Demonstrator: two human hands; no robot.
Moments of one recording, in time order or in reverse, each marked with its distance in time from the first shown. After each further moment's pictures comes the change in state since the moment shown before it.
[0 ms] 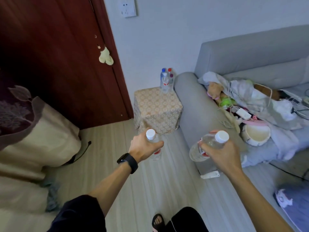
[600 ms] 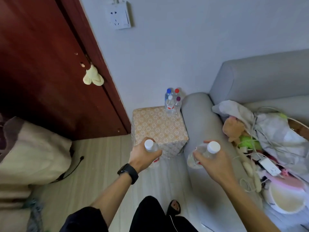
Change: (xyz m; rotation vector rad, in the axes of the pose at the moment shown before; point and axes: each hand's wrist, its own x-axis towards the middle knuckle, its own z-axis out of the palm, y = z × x) left_hand 0.331 0.082 0.030 -0.129 0.029 -0.153; right_hand 0.370 -0.003 0.087 -0.051 -0.199 0.012
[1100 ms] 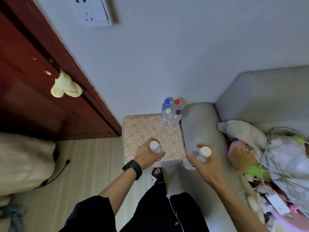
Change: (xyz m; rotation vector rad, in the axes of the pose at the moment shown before) left_hand 0.230 0.034 0.044 -0.056 -0.167 -0.055; right_hand 0.219 0.010 0.062 -0.041 -0.115 0.066
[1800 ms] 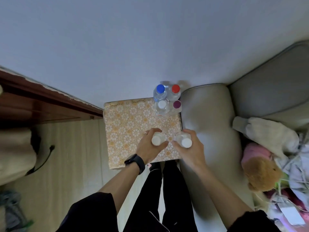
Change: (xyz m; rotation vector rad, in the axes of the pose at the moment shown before) left_hand 0.198 -0.041 0.088 -0.047 -0.100 -0.085; right_hand 0.193 0.081 0.110 -0.004 -0.191 0.247
